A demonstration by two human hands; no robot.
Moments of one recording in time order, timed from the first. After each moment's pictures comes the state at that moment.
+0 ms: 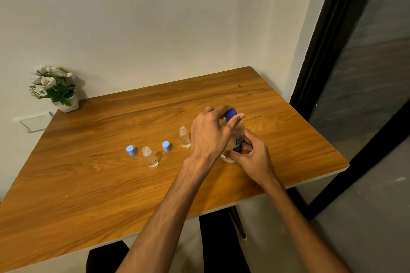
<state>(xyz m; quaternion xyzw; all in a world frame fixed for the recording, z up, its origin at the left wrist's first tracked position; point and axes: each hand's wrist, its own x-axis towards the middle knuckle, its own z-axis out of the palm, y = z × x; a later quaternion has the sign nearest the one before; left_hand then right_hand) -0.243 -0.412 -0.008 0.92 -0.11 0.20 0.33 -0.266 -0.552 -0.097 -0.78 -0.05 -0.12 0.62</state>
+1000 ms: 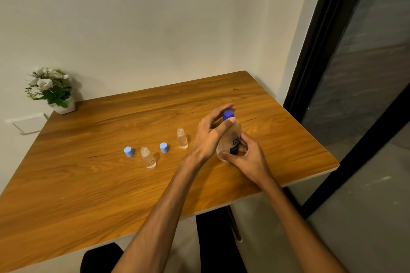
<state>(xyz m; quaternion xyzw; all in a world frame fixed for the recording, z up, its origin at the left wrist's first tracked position) -0.237 -0.404 -0.023 0.77 -0.18 0.02 0.61 -0.266 -0.553 -0.095 -0.81 0.01 -0.05 0.58</state>
